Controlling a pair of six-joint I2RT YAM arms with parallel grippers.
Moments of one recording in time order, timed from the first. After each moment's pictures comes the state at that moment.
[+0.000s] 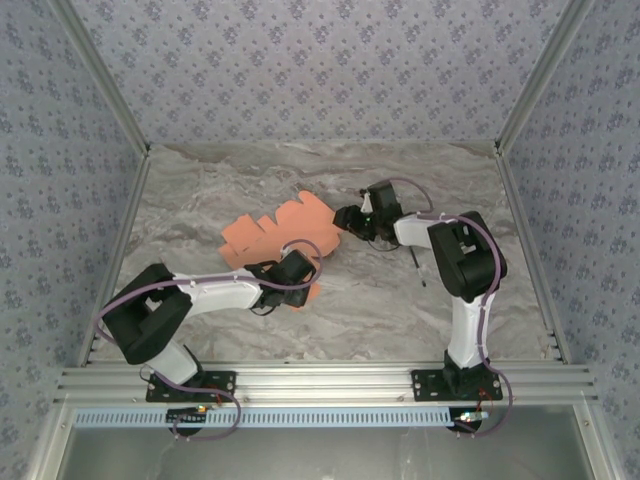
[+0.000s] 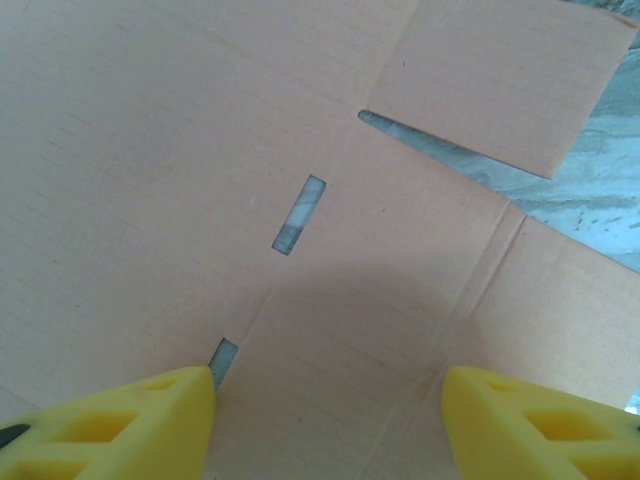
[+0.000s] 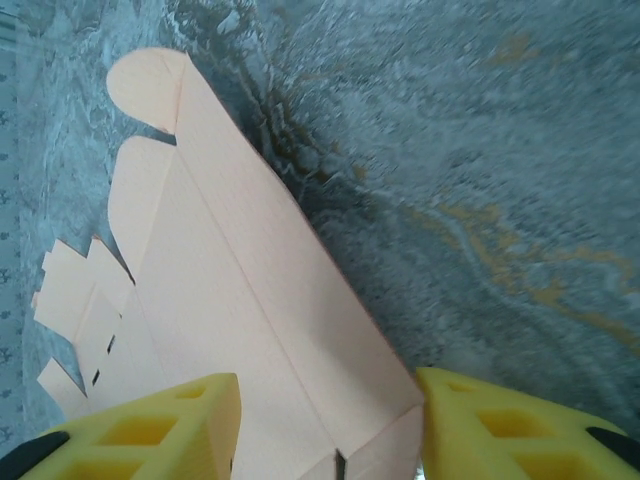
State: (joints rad) left arm -0.90 1.58 0.75 -0.32 -0.28 -0.50; right arm 0.38 1.99 1.11 0.12 -0.44 0.73
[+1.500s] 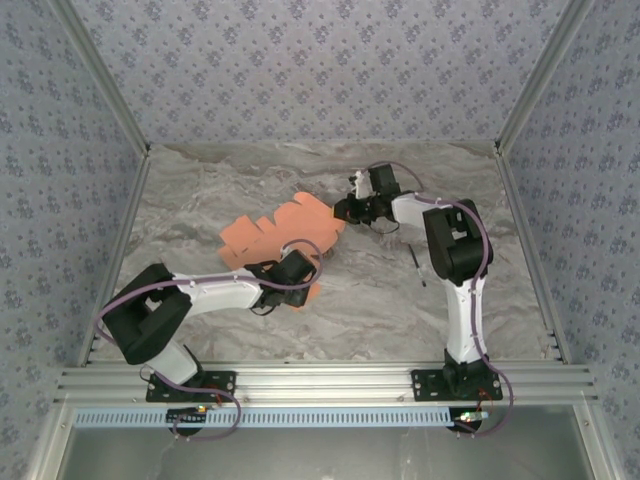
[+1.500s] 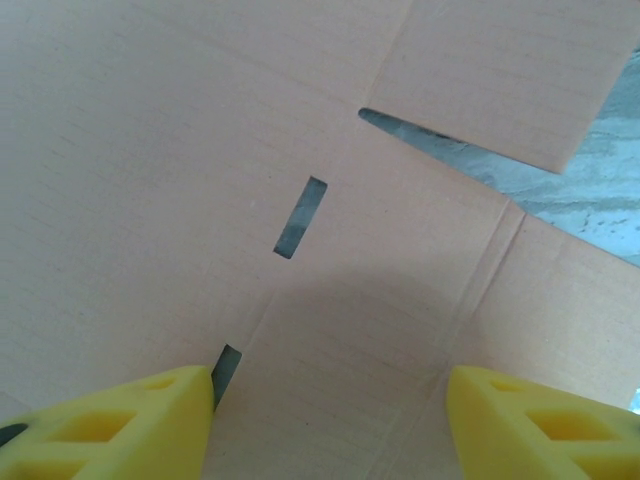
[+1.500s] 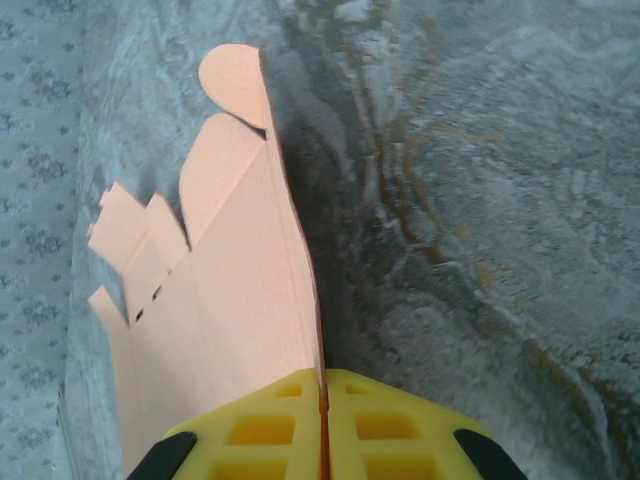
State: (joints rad) left arm -0.90 1.57 0.76 -0.33 -0.30 -0.50; right arm 0.33 2.15 1.41 -0.11 -0.72 0.47
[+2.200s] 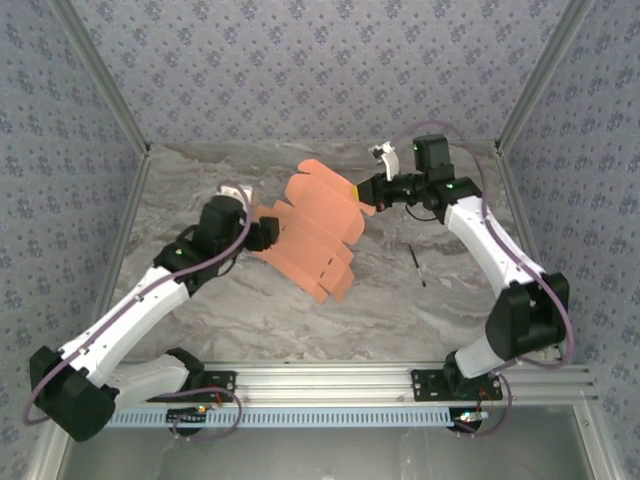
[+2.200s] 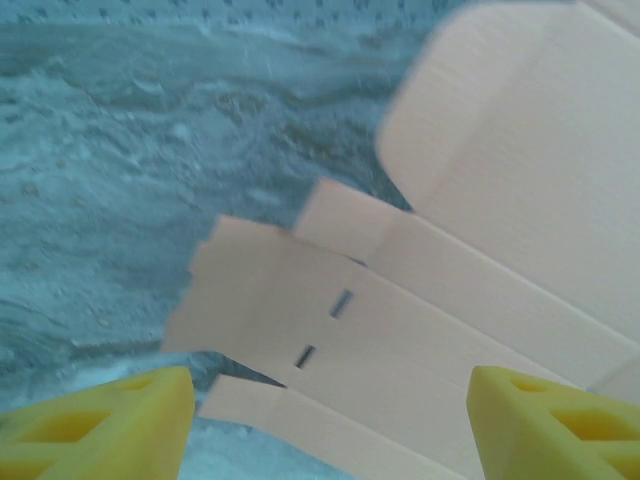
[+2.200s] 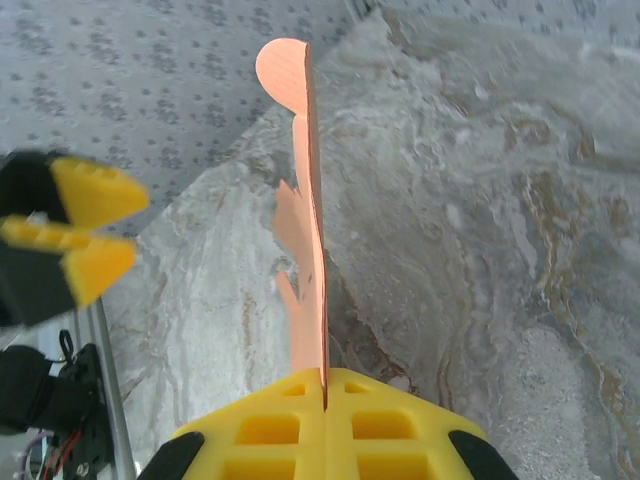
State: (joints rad) left arm -0.57 1.07 0.97 -0.46 -0.15 -0.35; right arm 0.28 1.48 1.34 -0.47 -0.81 -0.02
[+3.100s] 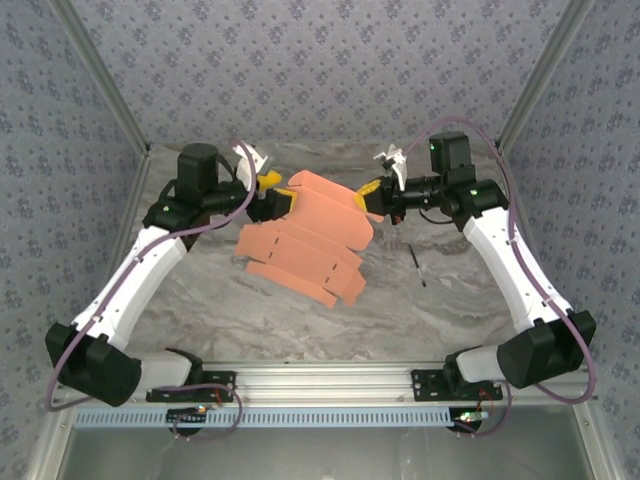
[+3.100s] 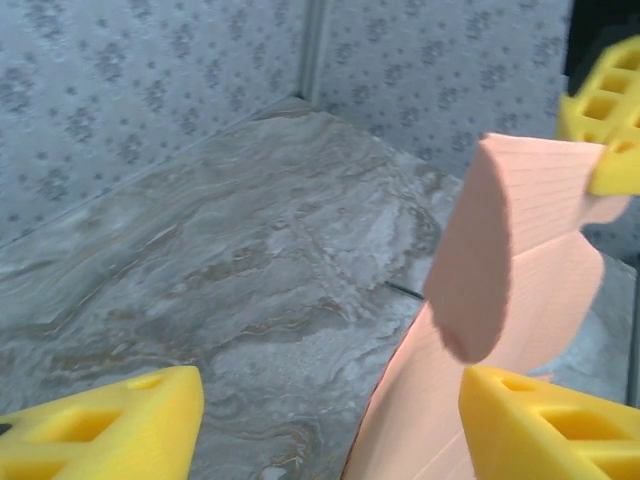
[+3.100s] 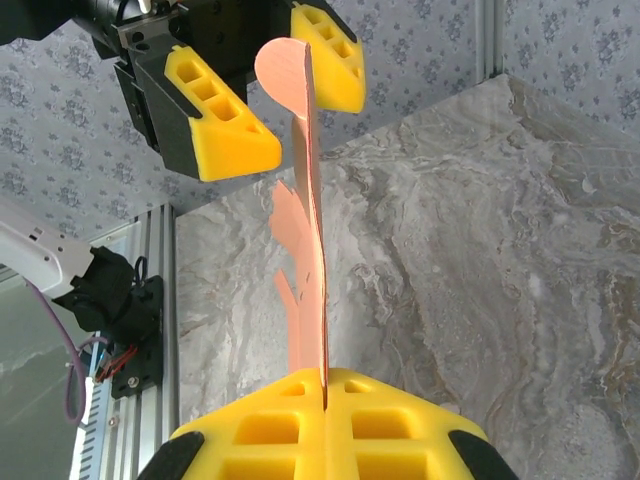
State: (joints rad) left arm -0.39 1.28 1.27 -0.41 0.66 0.10; right arm 0.28 1.36 1.41 -0.69 -0.99 -0.30
